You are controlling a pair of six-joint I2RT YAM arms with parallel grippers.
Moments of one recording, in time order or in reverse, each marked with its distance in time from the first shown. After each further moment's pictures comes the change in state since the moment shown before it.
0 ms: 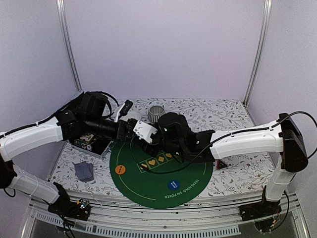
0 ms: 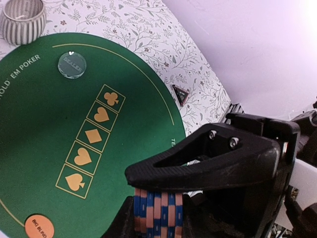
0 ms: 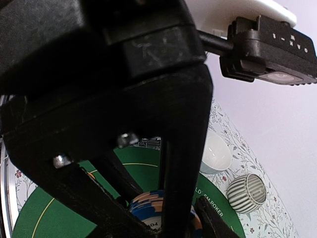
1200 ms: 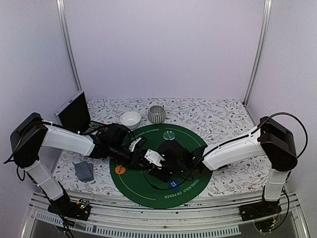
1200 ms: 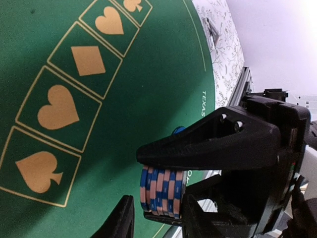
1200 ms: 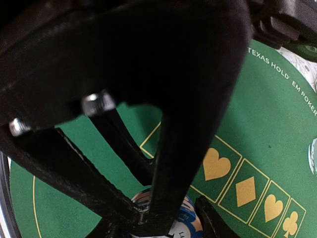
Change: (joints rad) left arm -0.018 0.364 -0.273 0.437 0.187 -0.111; right arm -0.014 0.101 -0.189 -0.153 -0.125 0.285
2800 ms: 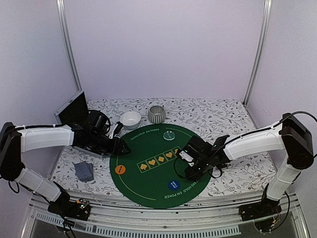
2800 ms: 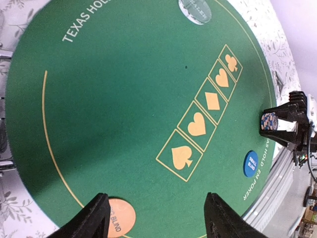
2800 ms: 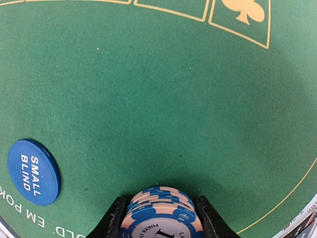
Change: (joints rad) left arm 0.212 -0.225 0.039 -0.385 -0.283 0.214; right arm -0.175 -0.198 -0.171 -0.509 0.000 0.275
